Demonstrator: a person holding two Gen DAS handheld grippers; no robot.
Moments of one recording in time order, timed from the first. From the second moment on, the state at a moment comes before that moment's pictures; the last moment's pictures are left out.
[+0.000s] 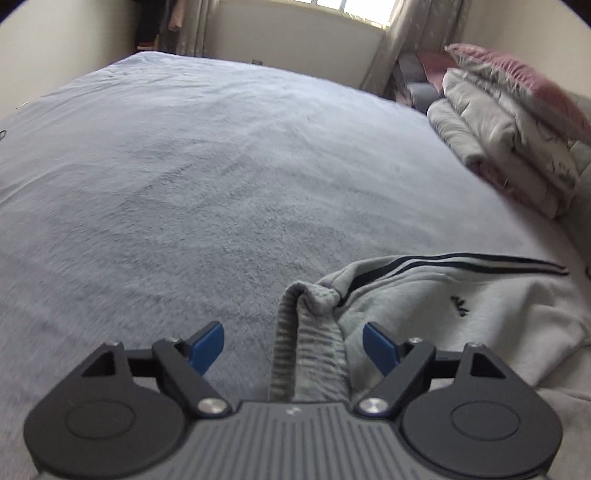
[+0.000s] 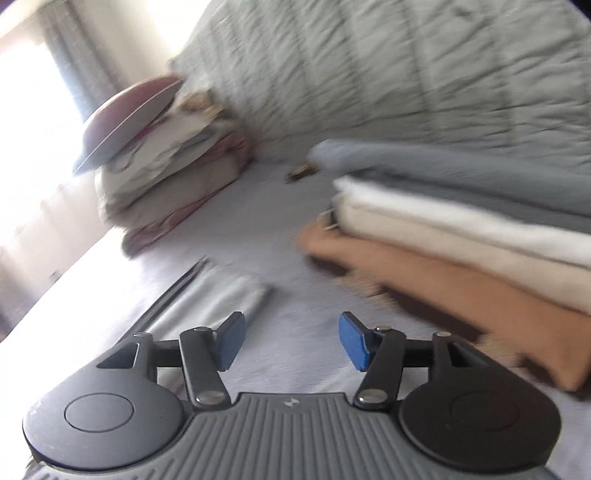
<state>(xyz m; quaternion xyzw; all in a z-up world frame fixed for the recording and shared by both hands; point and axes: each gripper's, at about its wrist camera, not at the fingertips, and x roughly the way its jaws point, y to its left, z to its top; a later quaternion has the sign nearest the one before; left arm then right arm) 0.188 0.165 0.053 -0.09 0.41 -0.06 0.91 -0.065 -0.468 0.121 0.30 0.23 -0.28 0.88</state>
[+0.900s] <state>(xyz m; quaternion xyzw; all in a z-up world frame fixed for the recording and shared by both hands) 0.237 0.170 0.041 -0.17 0.36 -0.08 0.91 0.308 -0.525 0.055 0.12 0.37 -0.22 0.89</state>
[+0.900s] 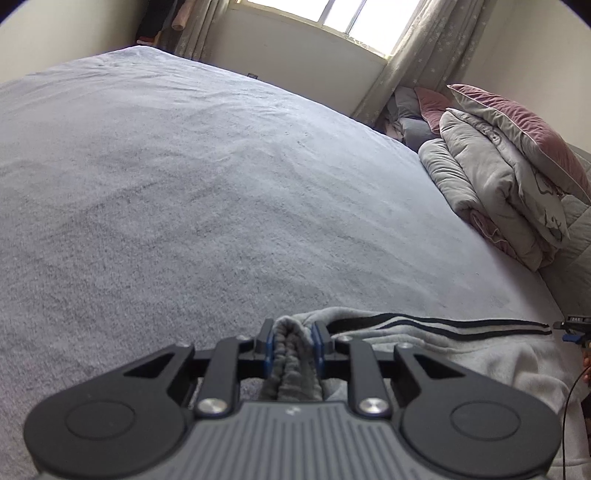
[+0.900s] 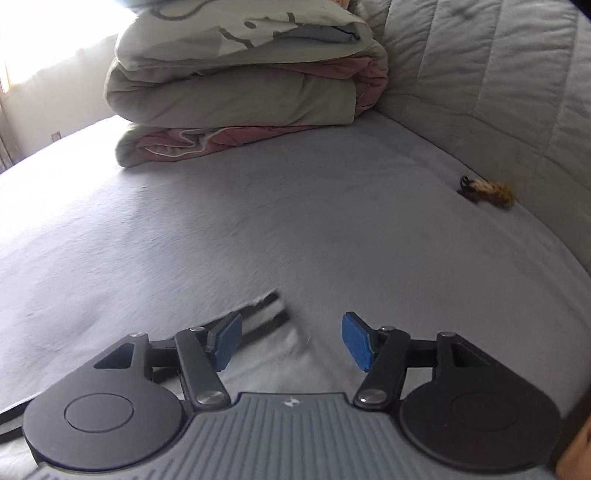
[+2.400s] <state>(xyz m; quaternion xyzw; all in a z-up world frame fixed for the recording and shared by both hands) 0.091 0.180 0.123 -0.21 0.23 -0.10 0.94 0.010 -0.512 0.183 0.24 0.17 -0.19 0.94</state>
